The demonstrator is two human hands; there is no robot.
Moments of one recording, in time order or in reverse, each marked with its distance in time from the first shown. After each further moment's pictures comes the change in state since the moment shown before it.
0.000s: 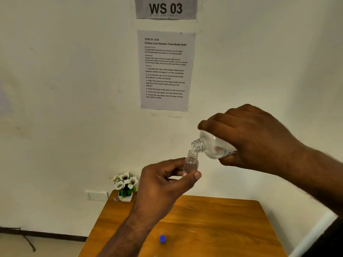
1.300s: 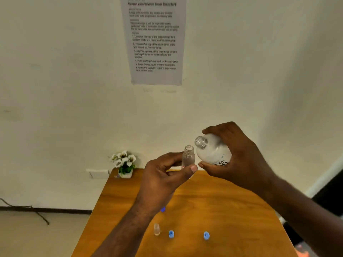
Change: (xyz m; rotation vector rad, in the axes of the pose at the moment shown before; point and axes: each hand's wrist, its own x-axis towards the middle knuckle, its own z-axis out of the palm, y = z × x) left_hand -0.026 -0.056 0.018 -0.062 -0.086 -0.036; right_hand -0.076 -0.056 0.090 0.730 0.092 0.490
